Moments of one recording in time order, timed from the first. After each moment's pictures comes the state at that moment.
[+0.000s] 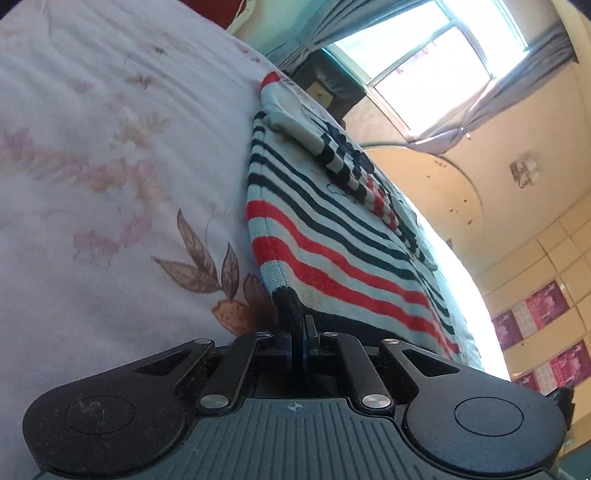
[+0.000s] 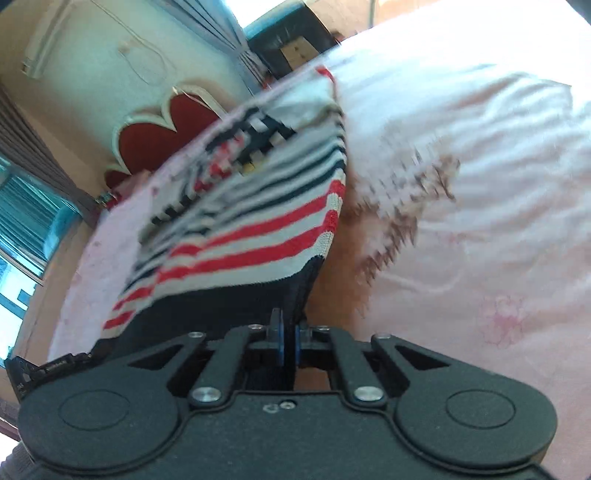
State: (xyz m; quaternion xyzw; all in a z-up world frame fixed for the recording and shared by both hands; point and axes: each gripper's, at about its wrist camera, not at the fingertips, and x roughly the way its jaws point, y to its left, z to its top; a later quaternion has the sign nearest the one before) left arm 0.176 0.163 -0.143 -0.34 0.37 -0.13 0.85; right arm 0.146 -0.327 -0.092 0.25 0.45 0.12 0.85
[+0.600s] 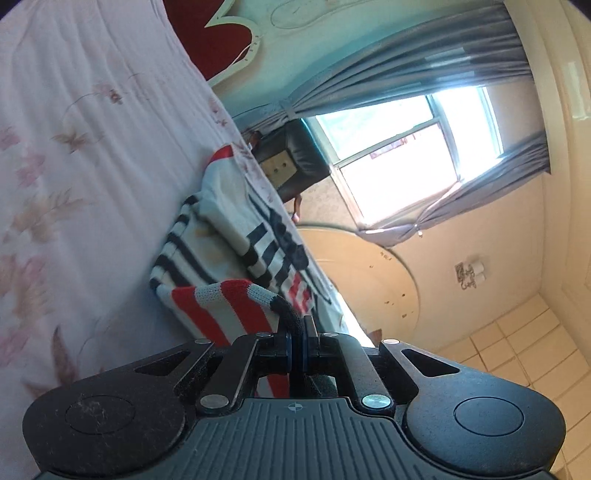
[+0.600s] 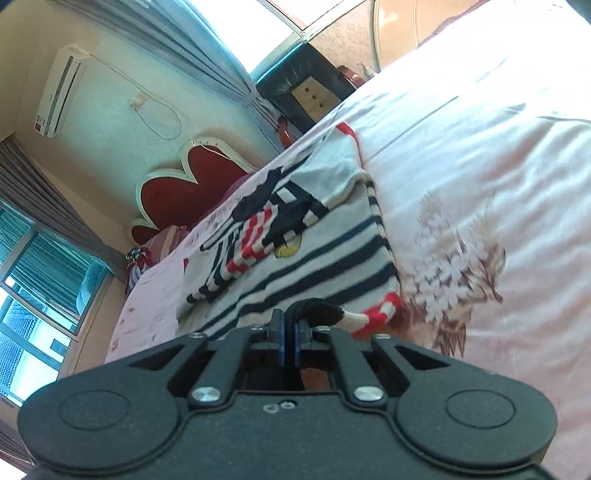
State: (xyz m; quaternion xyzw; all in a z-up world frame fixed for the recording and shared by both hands) left arm 0.236 0.161 -0.099 -0.48 0.25 -0.14 0.83; right arm 0.204 -0.339 -0.041 0.33 0.34 0.15 0.86
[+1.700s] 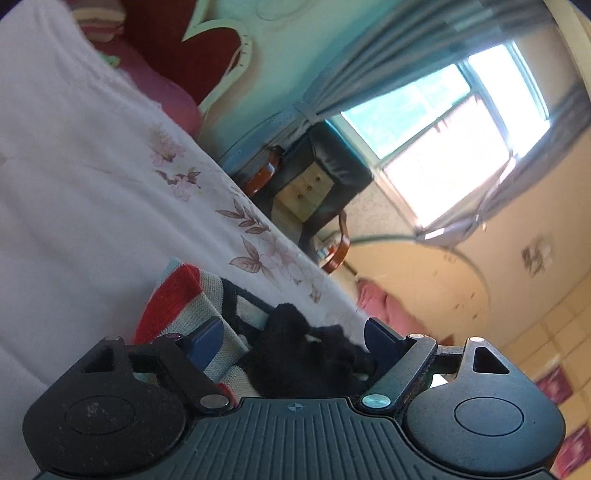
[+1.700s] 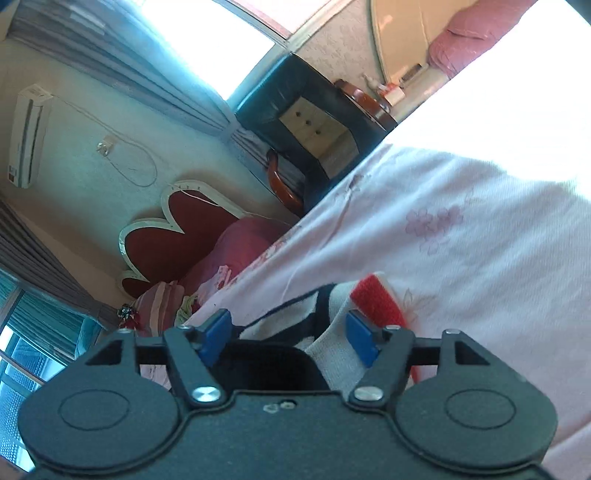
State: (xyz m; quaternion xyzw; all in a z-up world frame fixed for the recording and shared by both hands) left arm 0.552 0.134 -0.104 -0.34 0.29 -0.09 0.89; right arm 0.541 -0.361 -0.091 0.36 0.32 0.15 0.86
